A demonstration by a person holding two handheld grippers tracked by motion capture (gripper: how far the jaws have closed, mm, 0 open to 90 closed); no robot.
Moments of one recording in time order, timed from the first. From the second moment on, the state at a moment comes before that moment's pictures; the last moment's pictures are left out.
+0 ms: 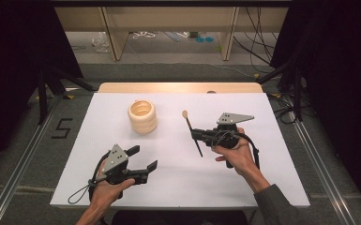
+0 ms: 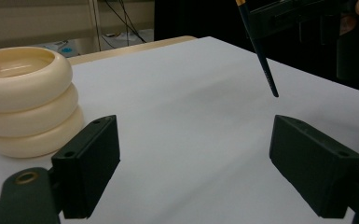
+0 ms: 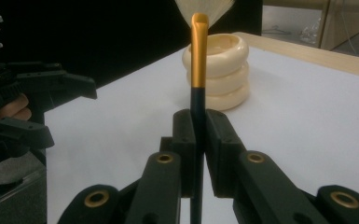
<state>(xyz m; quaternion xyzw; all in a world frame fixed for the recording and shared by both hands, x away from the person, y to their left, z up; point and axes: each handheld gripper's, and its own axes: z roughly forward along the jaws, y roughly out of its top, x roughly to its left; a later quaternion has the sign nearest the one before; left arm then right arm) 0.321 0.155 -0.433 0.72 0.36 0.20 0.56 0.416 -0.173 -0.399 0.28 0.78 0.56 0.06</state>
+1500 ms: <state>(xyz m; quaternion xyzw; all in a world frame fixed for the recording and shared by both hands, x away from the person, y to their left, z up) 0.335 0.115 -0.431 0.72 0.32 0.14 0.60 0.396 -0.128 -0.396 0.22 0.77 0.60 0.01</state>
